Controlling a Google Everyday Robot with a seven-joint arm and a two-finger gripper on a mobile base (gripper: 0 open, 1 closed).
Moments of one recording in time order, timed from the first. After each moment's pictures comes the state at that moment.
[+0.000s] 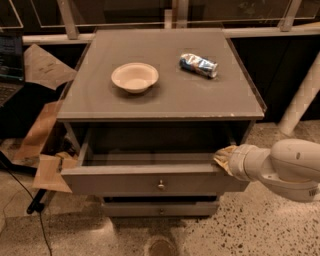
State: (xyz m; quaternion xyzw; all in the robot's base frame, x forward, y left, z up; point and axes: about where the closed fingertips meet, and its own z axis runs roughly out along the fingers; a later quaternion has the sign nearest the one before) arm 0.540 -0.218 0.664 -0.45 0.80 -0.03 0.38
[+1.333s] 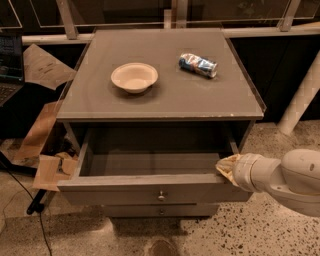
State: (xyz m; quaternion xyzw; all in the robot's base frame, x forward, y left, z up) arm 0.510 -0.215 0.668 -0.46 0.80 0.00 0.39
